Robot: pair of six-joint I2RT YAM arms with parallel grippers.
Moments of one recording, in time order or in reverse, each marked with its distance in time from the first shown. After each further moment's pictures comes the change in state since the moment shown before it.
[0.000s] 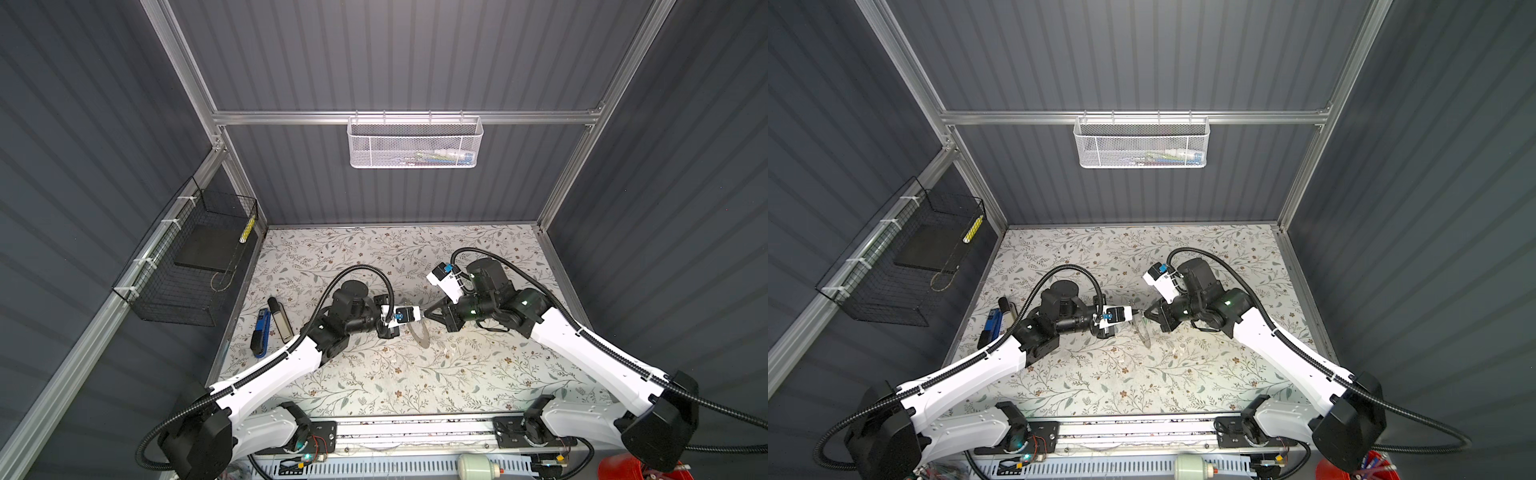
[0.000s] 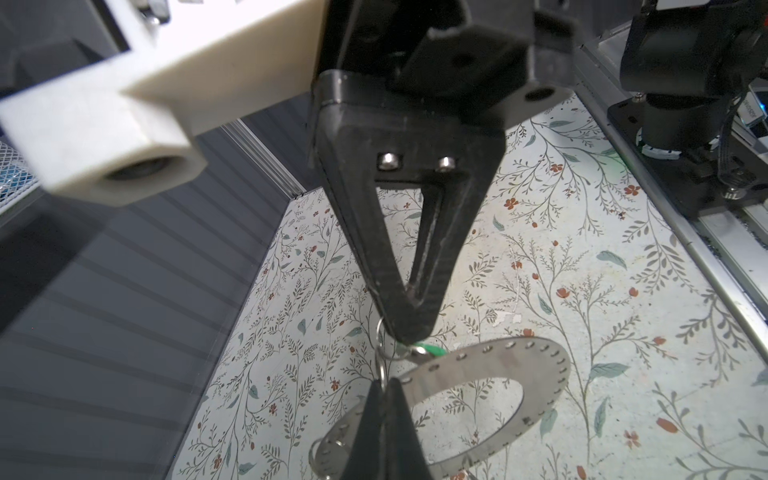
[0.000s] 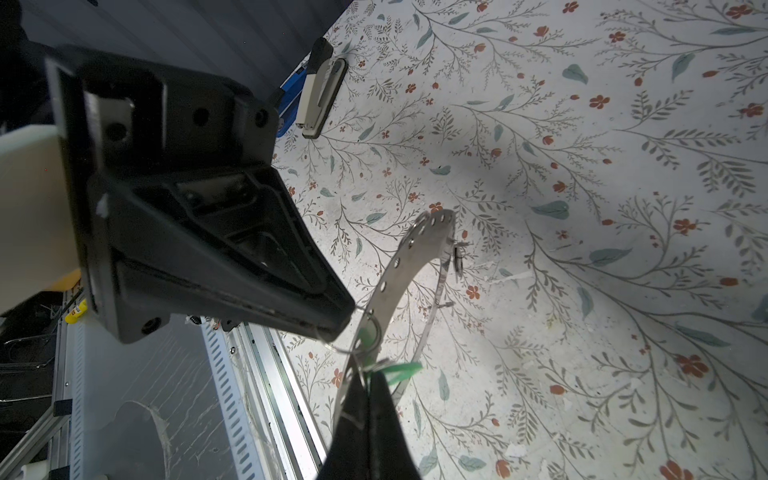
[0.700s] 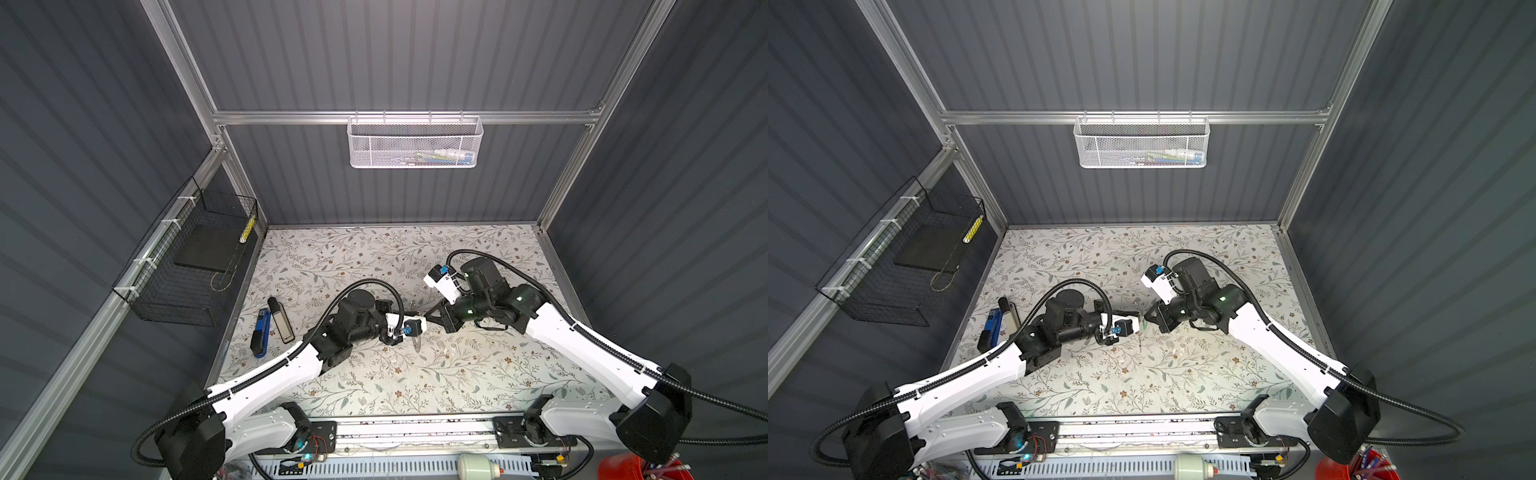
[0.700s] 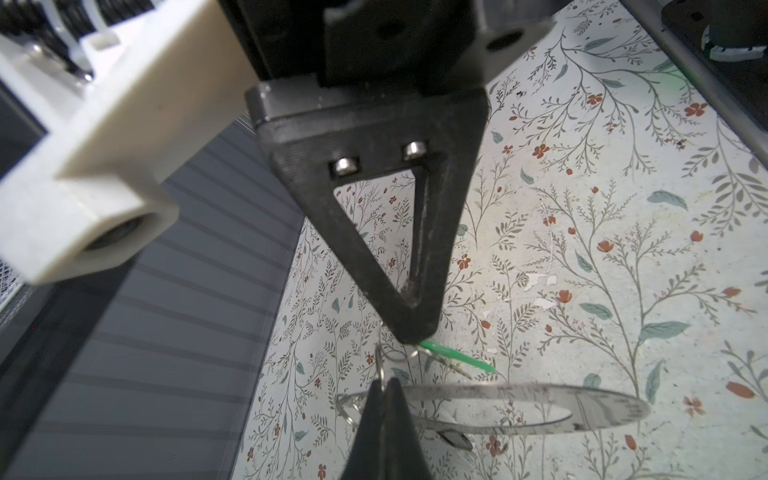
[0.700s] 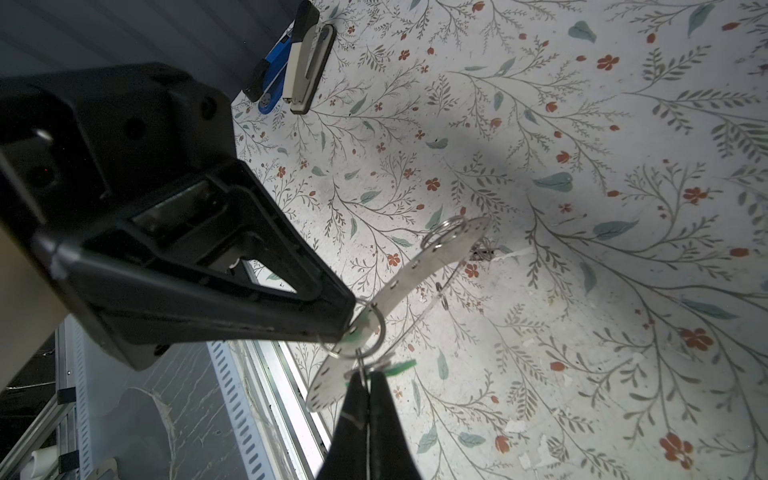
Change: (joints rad) left arm -0.097 -0.023 -0.030 0.001 -0.222 0.132; right arm 0.018 0.044 0.041 -0.074 0.028 -0.002
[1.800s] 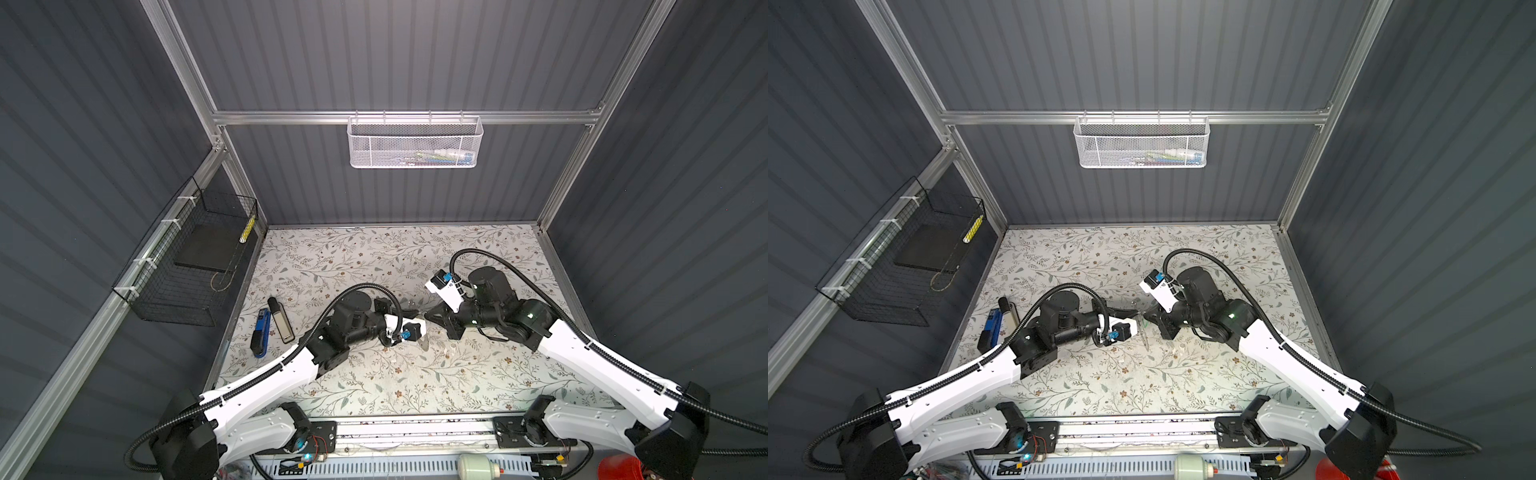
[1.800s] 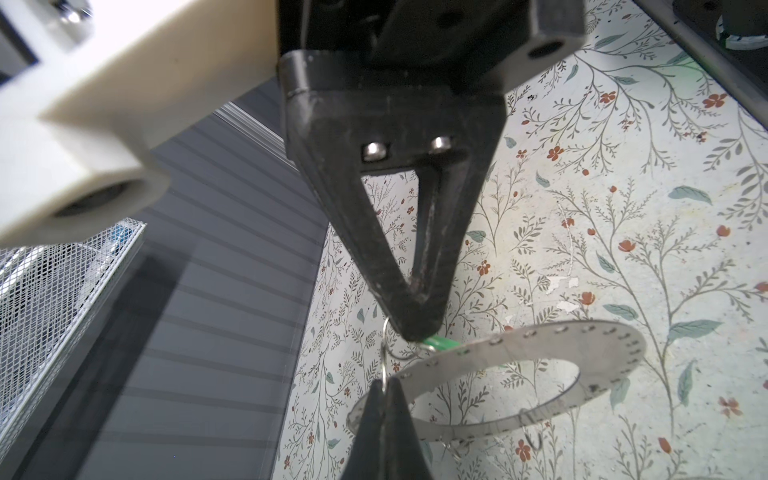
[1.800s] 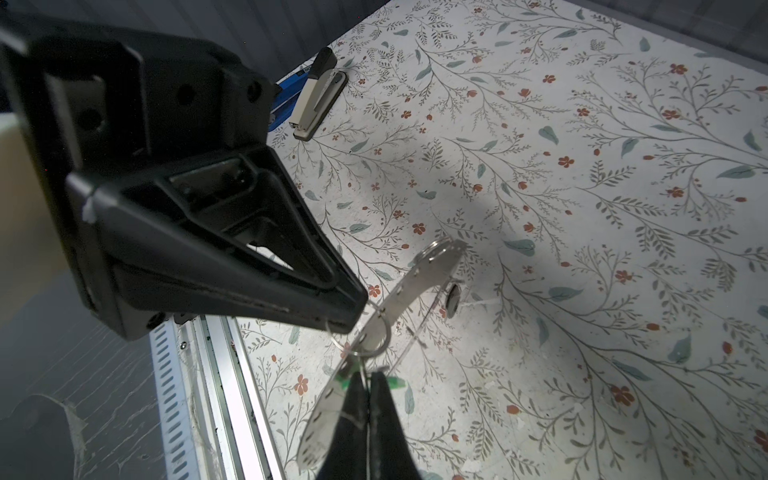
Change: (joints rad) left arm -0.012 -0.047 -0.004 0.010 -0.021 0.075; right arm 0.052 -0.122 -0.100 0.134 0.081 -0.115
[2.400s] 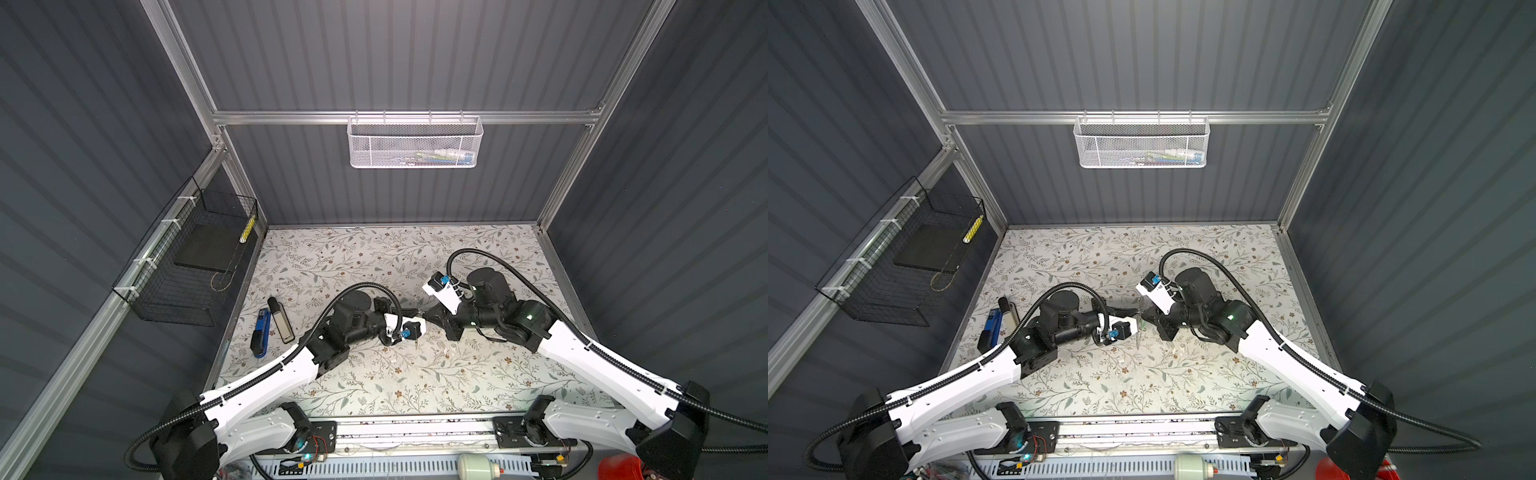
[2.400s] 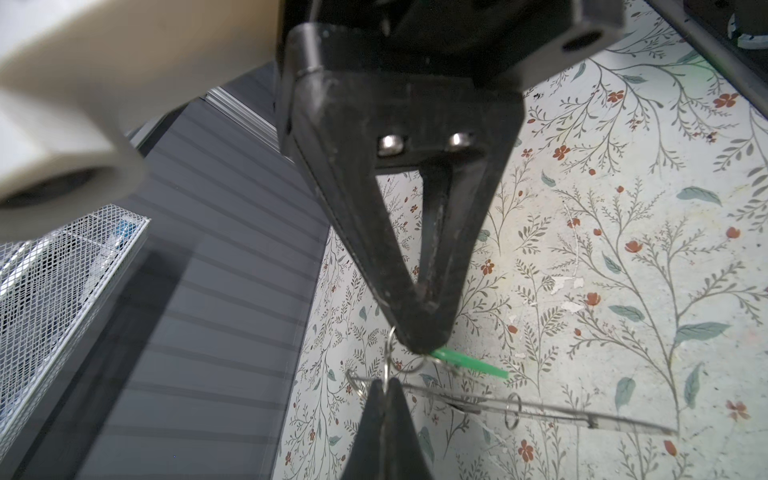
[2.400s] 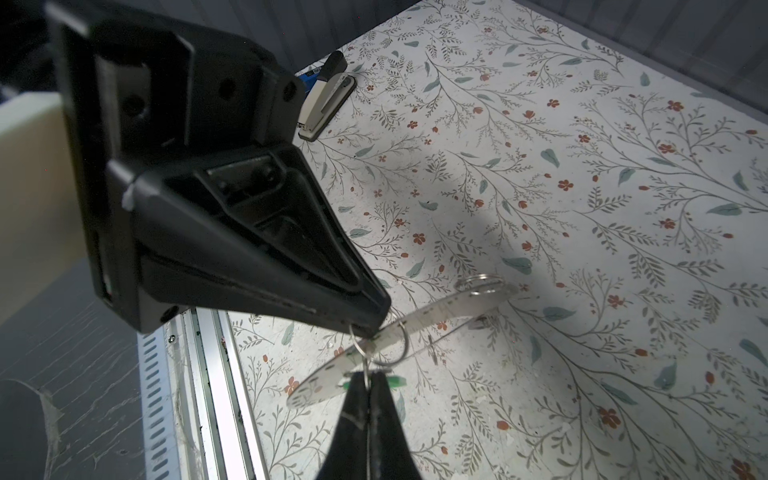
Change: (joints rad) left arm 0.003 0.003 0.000 0.008 -0.011 -0.008; right arm 0.034 -0.005 0.000 0.017 0.027 -0.060
